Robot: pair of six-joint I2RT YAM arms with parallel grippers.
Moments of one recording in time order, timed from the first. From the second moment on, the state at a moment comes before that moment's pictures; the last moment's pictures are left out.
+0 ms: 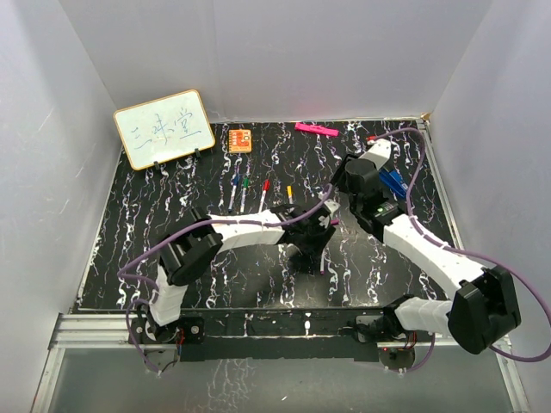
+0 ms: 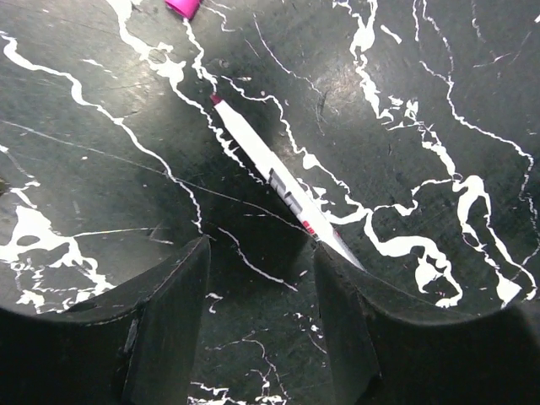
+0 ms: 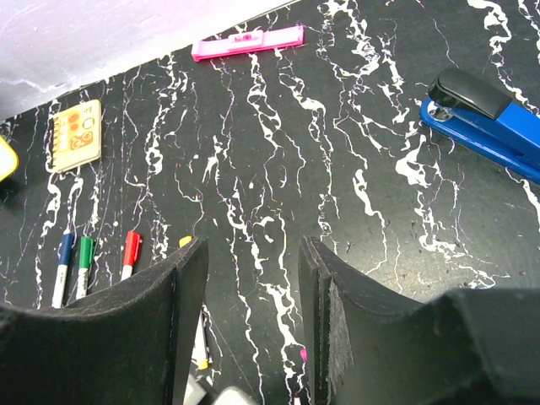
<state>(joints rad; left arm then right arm) -1.04 1.99 1.35 -0.35 0.01 -0.32 0.48 1.22 0.88 -0.03 0.52 0.52</state>
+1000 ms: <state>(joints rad) -1.09 2.09 1.50 -0.38 -0.01 -0.34 0.47 1.10 0.80 0.02 0.56 0.49</state>
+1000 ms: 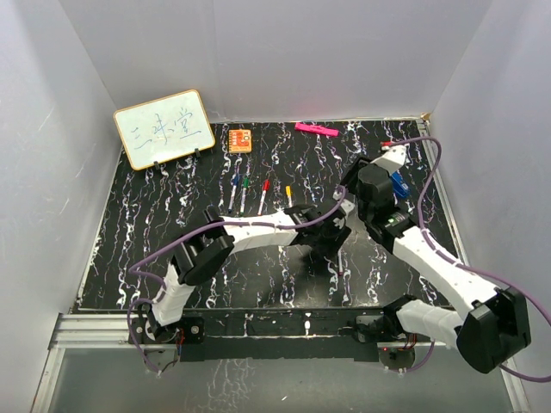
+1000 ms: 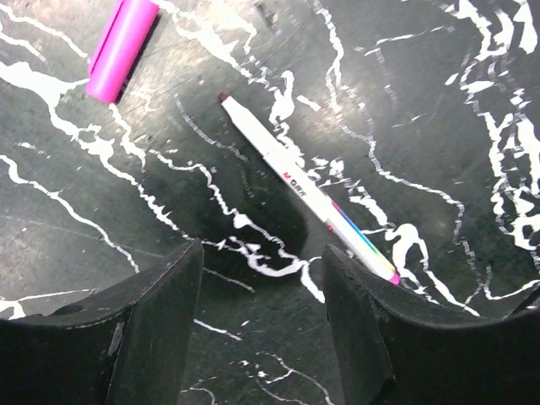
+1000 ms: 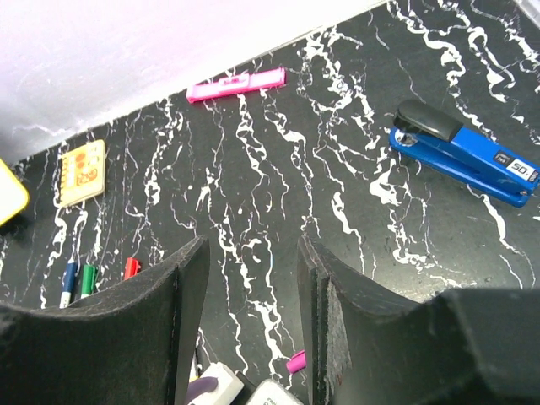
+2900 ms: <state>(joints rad) -1.10 2.14 1.61 -0.80 -0.05 -0.25 0.47 0.78 0.74 0.08 0.58 0.42</state>
